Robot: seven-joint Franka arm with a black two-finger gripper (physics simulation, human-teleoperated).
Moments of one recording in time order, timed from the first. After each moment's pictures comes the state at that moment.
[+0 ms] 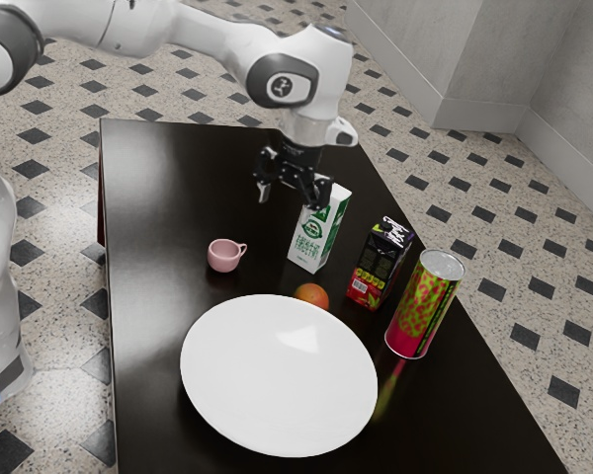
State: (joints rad) arm -0.05 -0.14 0.13 -2.01 -0.06 1.82 -0.63
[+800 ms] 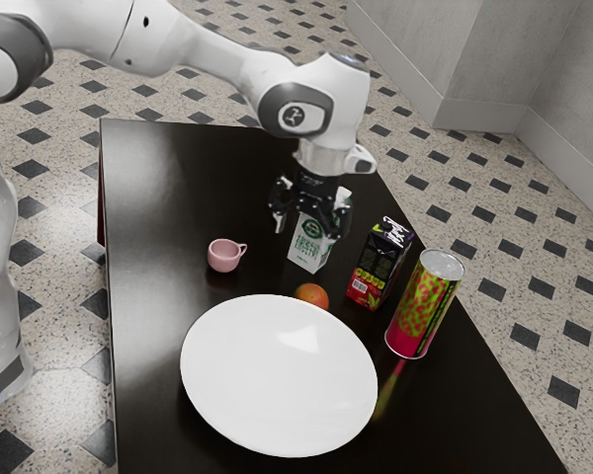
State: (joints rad) arm -0.08 -0.09 0.06 -2.01 -0.10 1.90 -0.79
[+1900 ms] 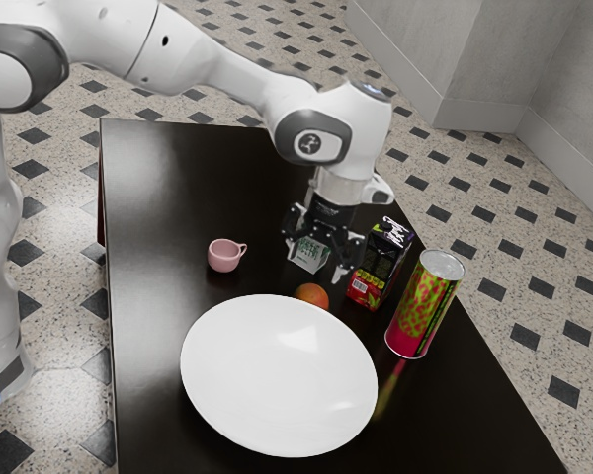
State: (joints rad) arm -0.18 -0.01 0.06 -1.96 -0.11 1.90 -0.83
